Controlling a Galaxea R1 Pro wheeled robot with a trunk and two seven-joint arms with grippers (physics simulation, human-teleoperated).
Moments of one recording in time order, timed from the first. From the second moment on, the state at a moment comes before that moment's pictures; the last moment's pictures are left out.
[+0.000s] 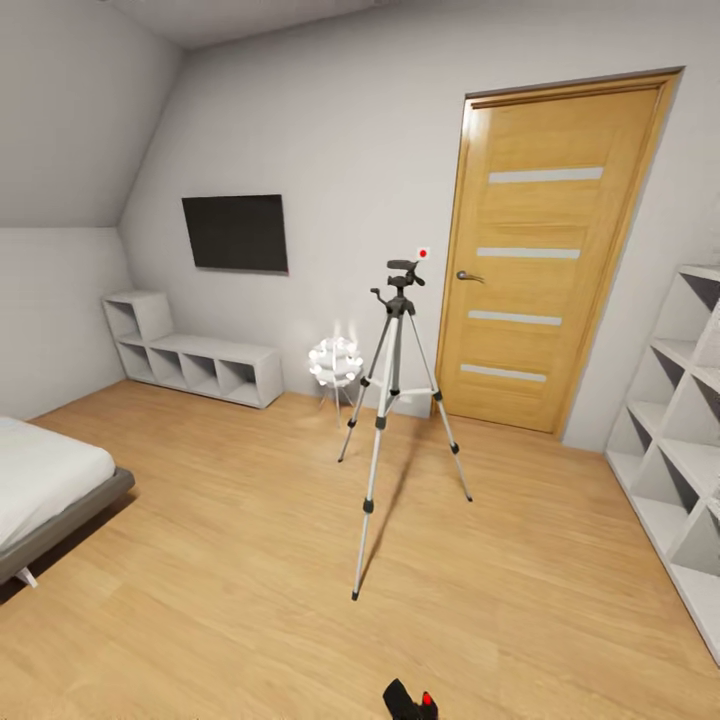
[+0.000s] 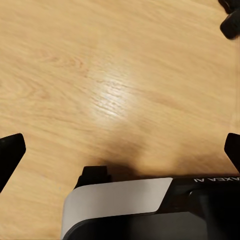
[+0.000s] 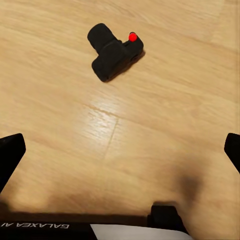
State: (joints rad) left arm 0.00 -0.03 -0.01 -0.46 -0.01 -0.03 0.00; right arm -0.05 0.07 0.00 -0.52 0.00 -0.03 0.00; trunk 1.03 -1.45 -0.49
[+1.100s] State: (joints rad) left arm 0.00 -0.03 -0.01 -0.46 -0.01 -0.03 0.00; right arm -0.05 0.07 -0.01 -0.52 0.00 -0.03 0.00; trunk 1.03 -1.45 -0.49
